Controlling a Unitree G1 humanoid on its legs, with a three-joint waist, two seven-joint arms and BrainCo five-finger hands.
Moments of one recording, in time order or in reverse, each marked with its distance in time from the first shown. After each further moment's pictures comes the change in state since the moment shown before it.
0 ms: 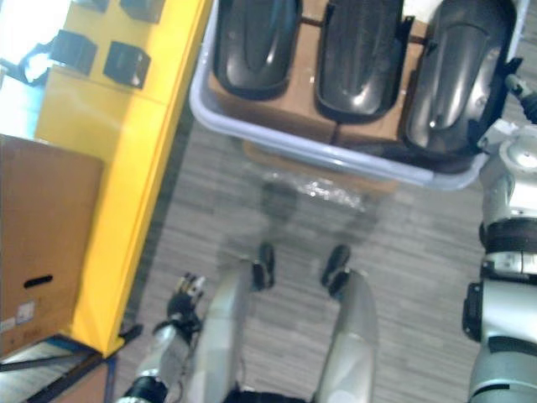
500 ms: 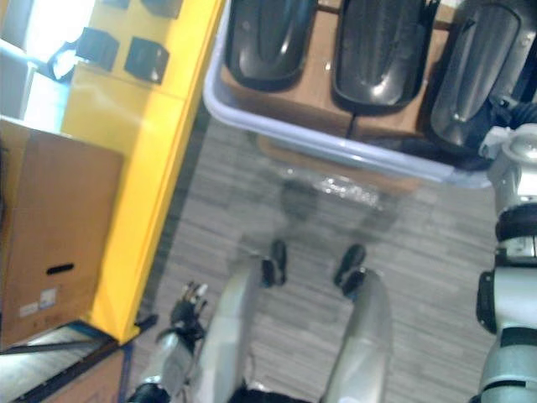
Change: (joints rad) left arm 0.026 0.003 -0.038 0.011 -0.038 -0.003 -0.003; right arm -0.076 -0.076 0.132 0.138 -0.014 0.112 0.131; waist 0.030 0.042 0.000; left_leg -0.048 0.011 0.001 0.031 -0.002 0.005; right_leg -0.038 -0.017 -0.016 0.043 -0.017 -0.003
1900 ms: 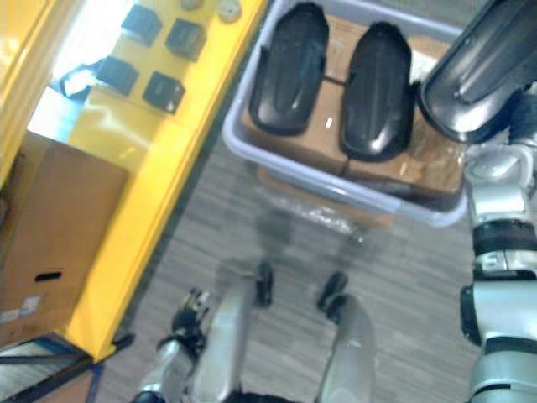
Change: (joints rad) left arm 0.045 0.018 -0.061 -0.027 -0.093 -0.045 0.025; right arm 0.102 0.116 0.016 -0.098 -0.372 -0.119 -0.288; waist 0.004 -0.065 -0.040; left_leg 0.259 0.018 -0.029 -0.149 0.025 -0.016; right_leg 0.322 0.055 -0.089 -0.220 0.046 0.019
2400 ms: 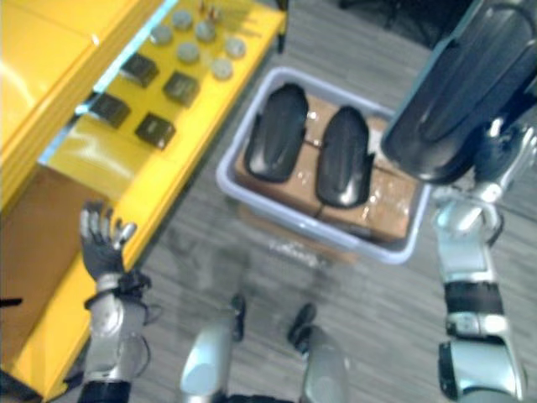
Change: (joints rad) left arm 0.035 0.159 0.164 -0.947 0.457 -0.014 0.258; right arm 0.503 0.231 -0.219 -0.556 -0.364 -0.087 0.010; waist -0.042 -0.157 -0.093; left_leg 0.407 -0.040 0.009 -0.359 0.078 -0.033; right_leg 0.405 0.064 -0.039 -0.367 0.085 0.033
